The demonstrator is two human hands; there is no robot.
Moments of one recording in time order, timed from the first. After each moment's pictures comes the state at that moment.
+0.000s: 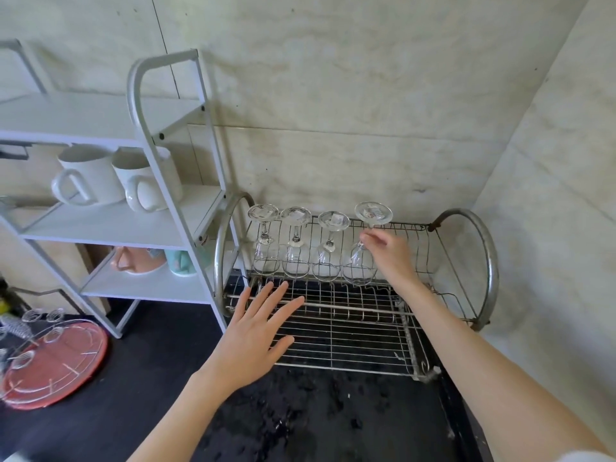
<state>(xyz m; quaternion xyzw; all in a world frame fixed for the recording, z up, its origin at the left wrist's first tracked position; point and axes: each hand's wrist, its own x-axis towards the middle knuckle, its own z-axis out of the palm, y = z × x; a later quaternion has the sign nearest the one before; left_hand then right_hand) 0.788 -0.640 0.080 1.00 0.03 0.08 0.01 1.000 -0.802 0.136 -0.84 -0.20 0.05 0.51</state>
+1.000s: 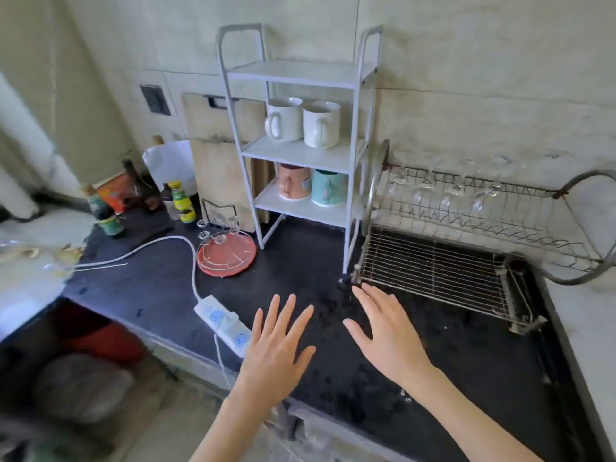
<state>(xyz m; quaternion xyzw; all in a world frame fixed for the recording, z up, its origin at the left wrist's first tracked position) 0.505 -0.663 0.053 0.97 0.25 0.06 0.03 0.663 -0.793 0.077 -0.84 -0.50 0.02 0.21</state>
